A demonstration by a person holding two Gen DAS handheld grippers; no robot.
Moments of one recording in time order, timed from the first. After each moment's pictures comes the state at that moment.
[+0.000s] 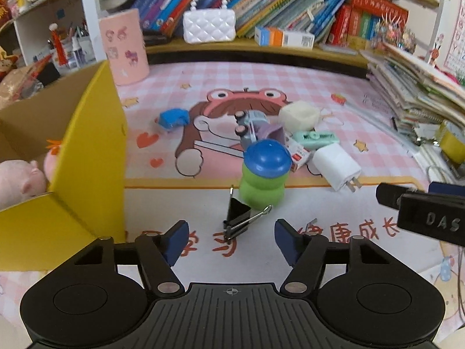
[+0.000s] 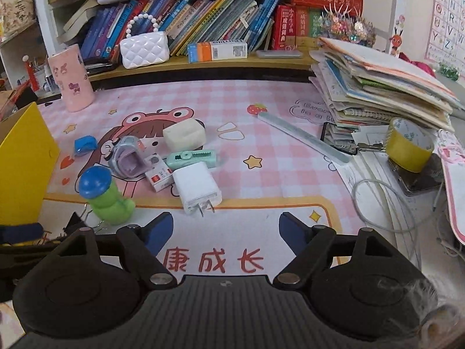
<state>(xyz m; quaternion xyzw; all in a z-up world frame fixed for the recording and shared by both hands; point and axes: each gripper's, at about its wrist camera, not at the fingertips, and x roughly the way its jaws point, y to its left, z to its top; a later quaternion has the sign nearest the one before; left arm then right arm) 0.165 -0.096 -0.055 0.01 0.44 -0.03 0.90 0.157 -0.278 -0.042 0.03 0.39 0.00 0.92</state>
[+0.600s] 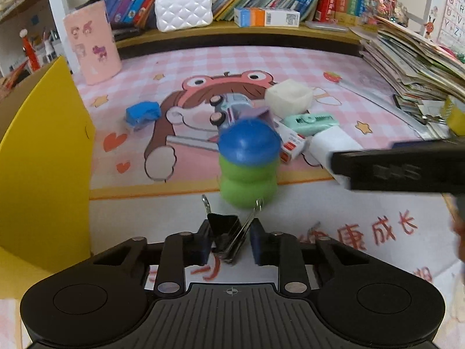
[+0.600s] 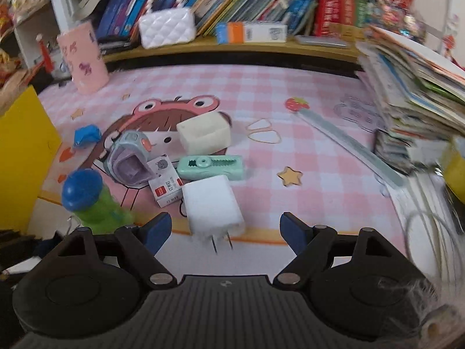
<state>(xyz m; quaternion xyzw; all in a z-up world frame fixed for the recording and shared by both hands) 0.190 -0.110 -0.083 0.04 0.45 -0.06 0.89 0.228 -0.270 -0.076 0.01 0.42 0.07 0.90</state>
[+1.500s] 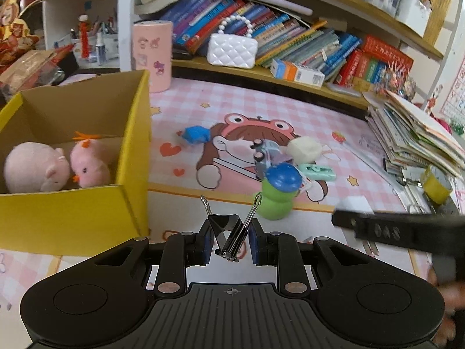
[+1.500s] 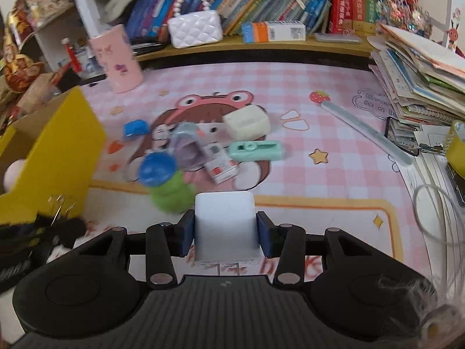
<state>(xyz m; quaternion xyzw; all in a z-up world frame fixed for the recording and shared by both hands) 0.133 -0.050 -0.022 -0.07 0.39 -0.02 0.92 0.172 -0.247 -0.035 0.04 0.43 0.11 0.90</state>
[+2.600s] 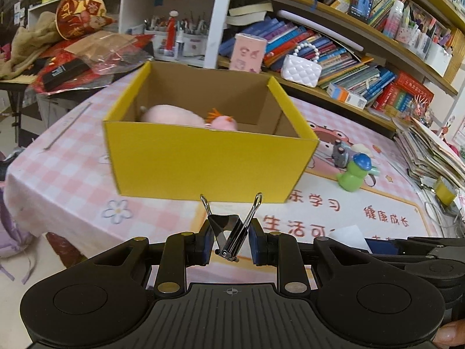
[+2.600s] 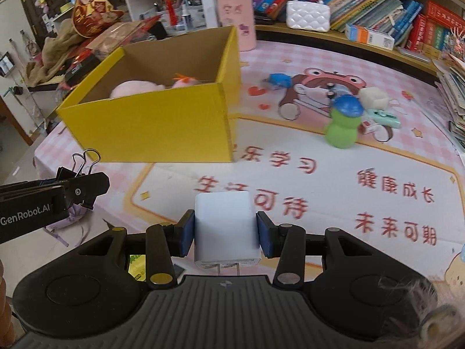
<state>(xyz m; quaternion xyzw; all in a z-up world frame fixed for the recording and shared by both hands) 0.007 0.108 -0.010 -0.11 0.37 0.02 0.92 0.043 -0.070 -0.025 -0.02 0.44 0.19 0.88</state>
